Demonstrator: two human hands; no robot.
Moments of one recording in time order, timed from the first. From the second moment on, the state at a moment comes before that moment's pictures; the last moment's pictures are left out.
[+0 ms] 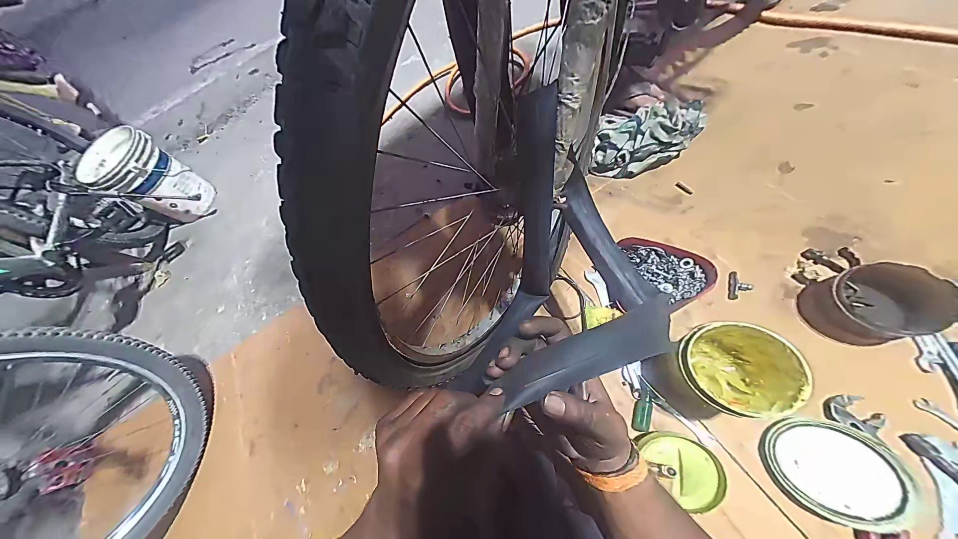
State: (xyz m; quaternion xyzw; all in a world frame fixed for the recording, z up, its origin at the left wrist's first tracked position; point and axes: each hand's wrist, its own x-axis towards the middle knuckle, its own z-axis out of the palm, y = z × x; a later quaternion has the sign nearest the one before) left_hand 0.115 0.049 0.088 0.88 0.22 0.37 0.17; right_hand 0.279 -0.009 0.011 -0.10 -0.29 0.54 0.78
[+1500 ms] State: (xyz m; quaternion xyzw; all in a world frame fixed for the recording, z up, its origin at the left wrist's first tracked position) left_hand 0.113 0.049 0.084 0.88 0.24 0.35 0.22; right_hand 0.279 -0.012 0.009 -0.12 -0.33 0.51 0.79
